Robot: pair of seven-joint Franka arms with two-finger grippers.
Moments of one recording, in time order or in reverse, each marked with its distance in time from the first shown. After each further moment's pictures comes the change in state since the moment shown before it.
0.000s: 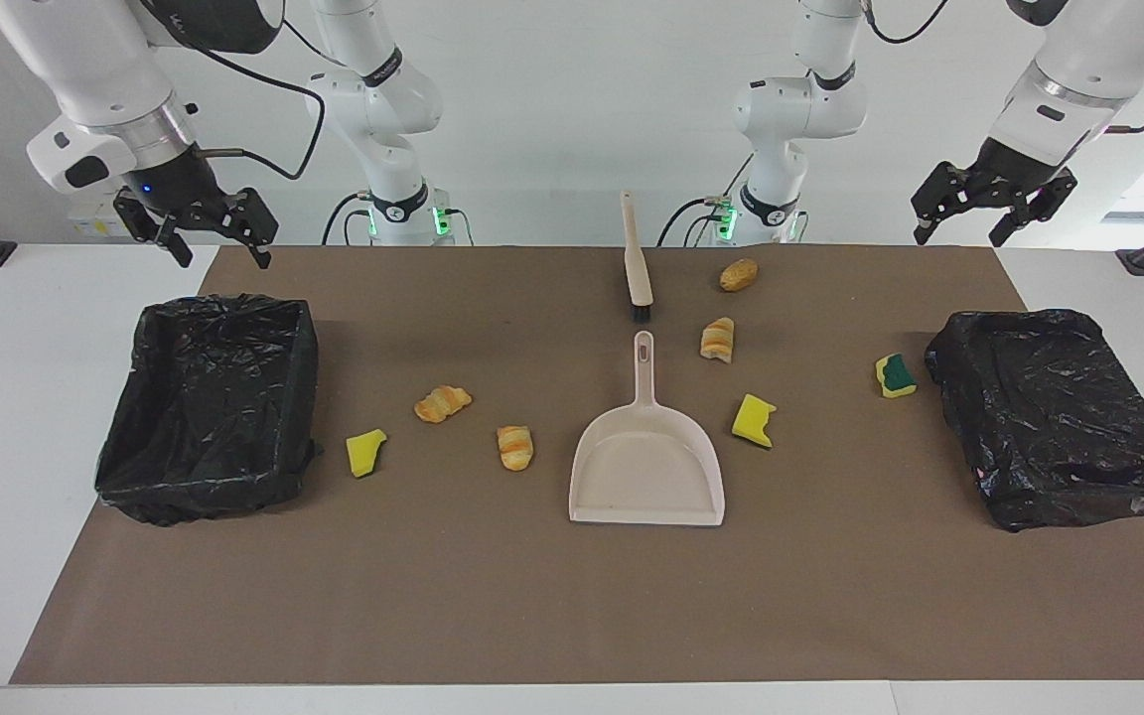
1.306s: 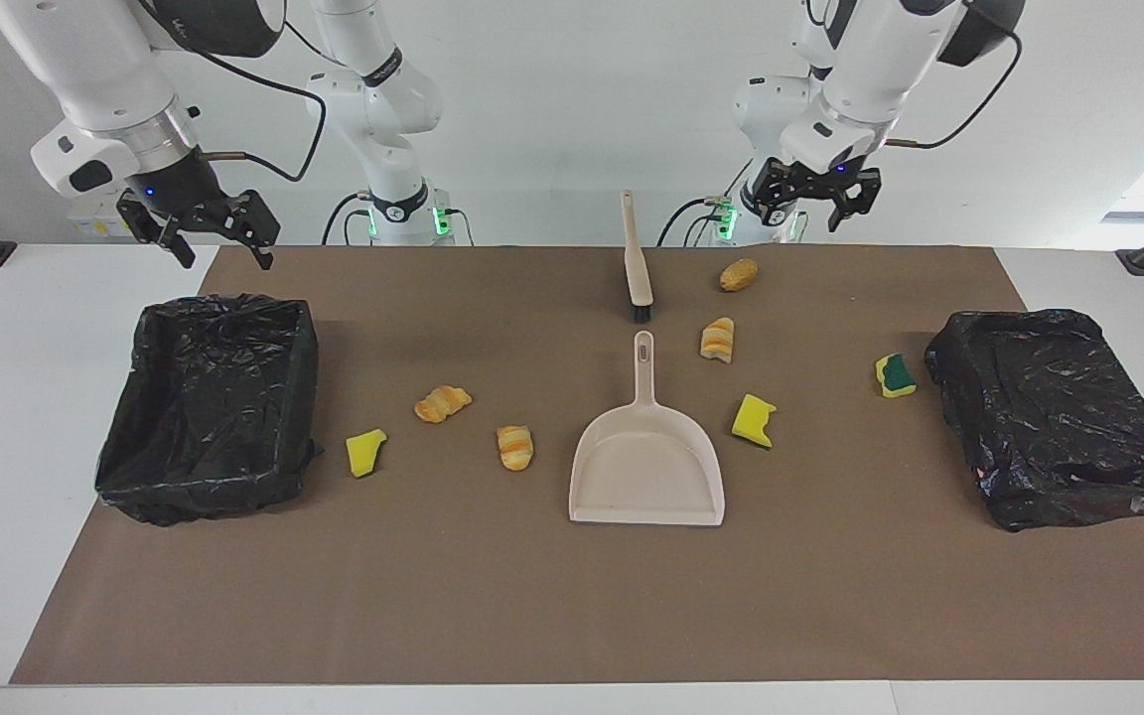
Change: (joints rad) left arm -0.171 -0.303 -0.175 -0.570 -0.065 0.125 -0.181; right arm 0.000 -0.004 0.000 -0.014 0.000 0.000 0.000
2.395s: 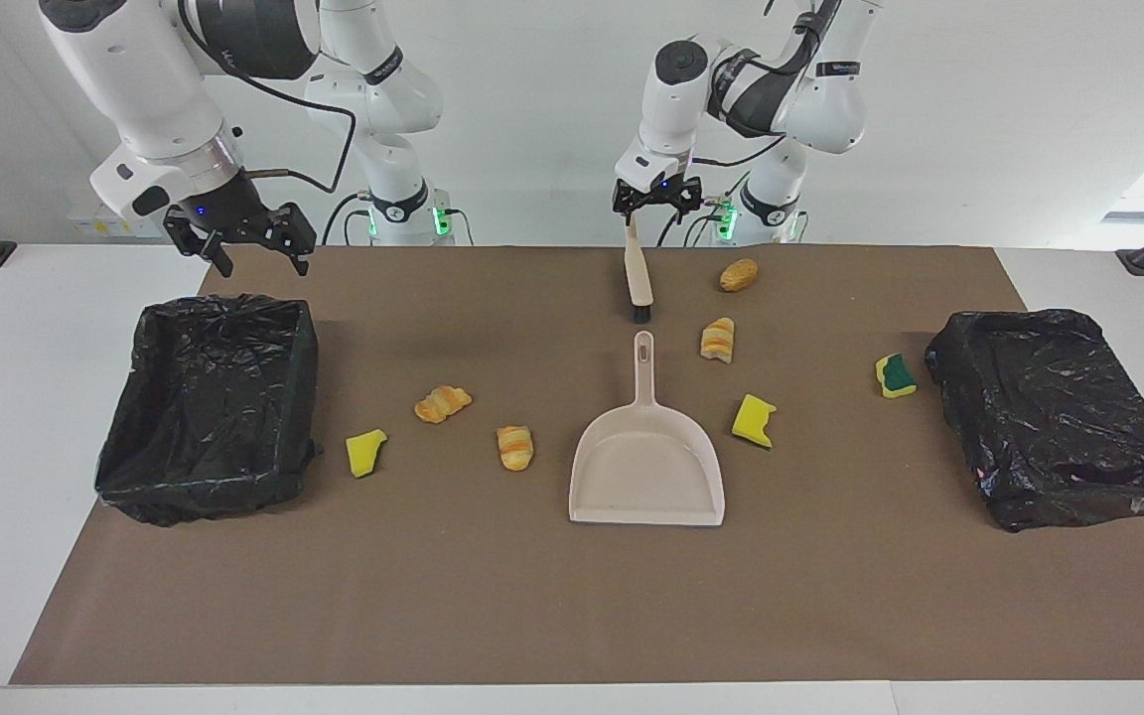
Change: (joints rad) left arm -0.596 -0.106 -0.004 -0.539 -0.108 0.467 -0.682; right arm 0.043 -0.038 0.006 -0.116 0.000 0.033 0.000
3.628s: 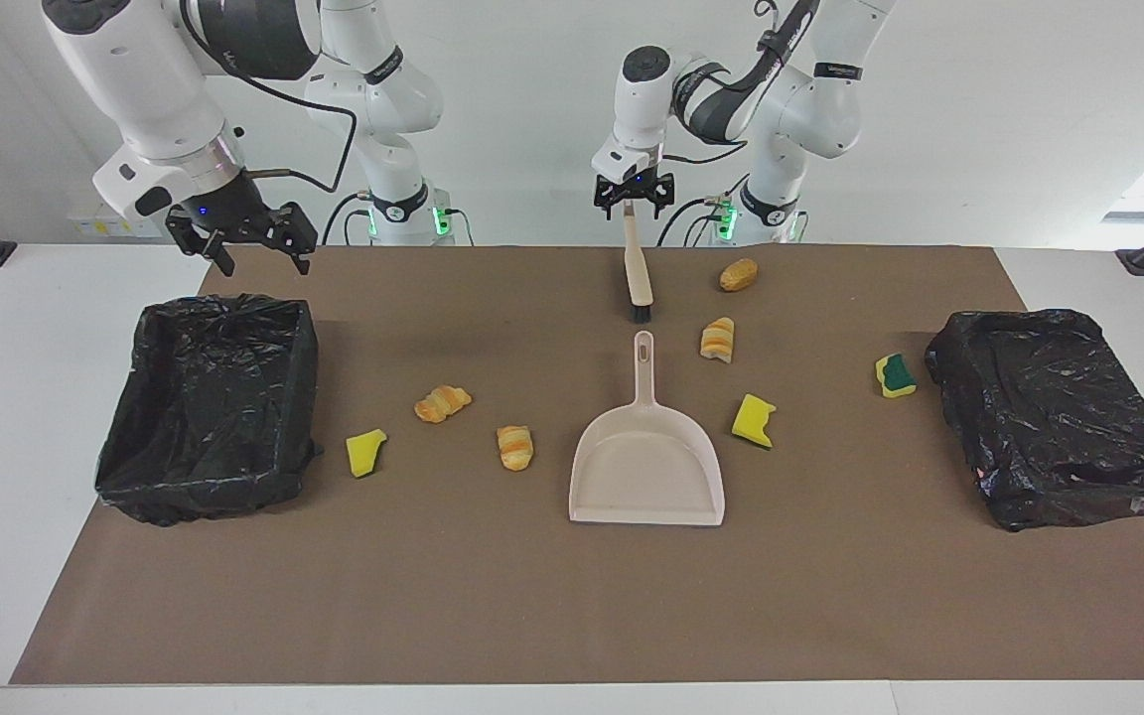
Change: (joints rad) left arm -0.179 0.014 0.002 -0.106 0.000 0.150 -0.136; right arm 0.000 -0.005 0.000 -0.012 0.000 0.000 0.000
